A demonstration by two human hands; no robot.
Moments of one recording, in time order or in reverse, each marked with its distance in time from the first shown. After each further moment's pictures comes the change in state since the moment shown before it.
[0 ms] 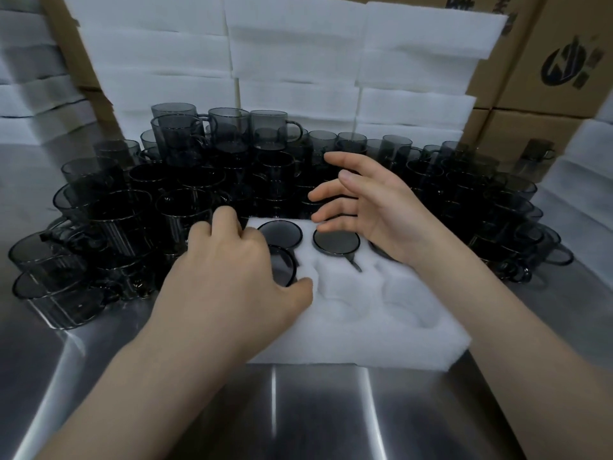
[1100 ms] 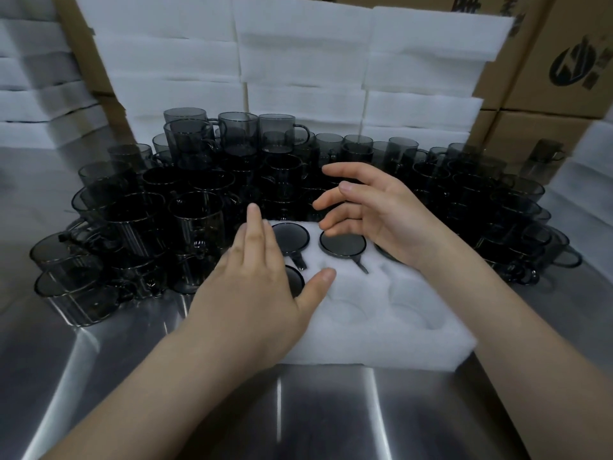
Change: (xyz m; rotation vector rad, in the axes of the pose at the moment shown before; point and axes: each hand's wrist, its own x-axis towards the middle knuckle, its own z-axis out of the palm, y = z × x) left_hand -0.001 0.001 0.018 -0.043 -0.248 0.030; right_hand -0.001 0.001 0.002 -0.079 -0.042 0.005
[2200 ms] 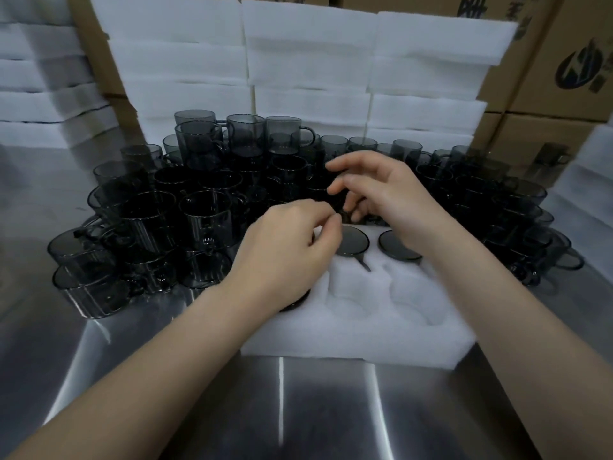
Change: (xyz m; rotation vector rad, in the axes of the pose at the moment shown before) left_hand 0.040 0.008 -0.008 -0.489 0.446 0.389; right_hand 0.006 -0.019 0.009 -0.381 0.163 -0.071
